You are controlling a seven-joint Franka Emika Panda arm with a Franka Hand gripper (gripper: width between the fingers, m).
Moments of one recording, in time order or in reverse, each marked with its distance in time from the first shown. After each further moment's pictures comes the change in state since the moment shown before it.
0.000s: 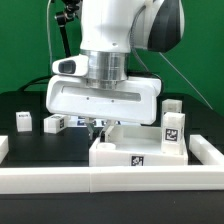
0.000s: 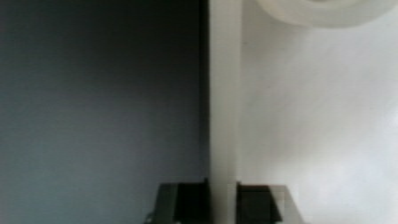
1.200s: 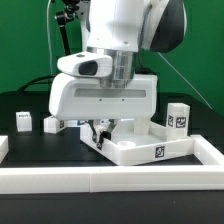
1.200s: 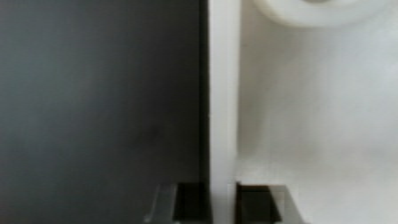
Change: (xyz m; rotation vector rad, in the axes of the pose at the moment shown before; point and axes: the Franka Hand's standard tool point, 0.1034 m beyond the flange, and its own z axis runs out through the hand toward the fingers) arm 0.019 -0.010 -0.006 -0.048 0.010 -0.744
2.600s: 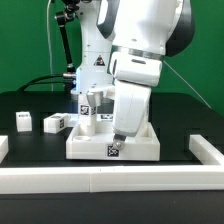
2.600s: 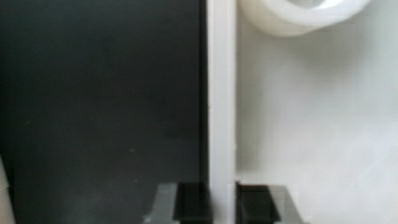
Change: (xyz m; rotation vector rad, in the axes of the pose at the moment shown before) arm 0.039 -0.005 -0.003 -0.066 -0.063 -1.002
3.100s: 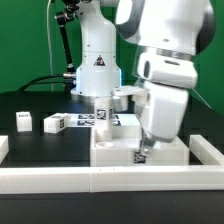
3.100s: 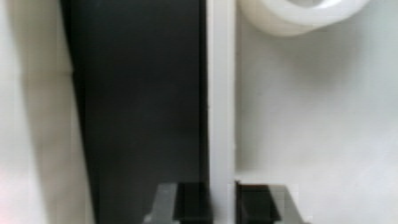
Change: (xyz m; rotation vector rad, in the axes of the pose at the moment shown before) arm 0.047 0.034 -0.009 -0.019 0.018 -0.002
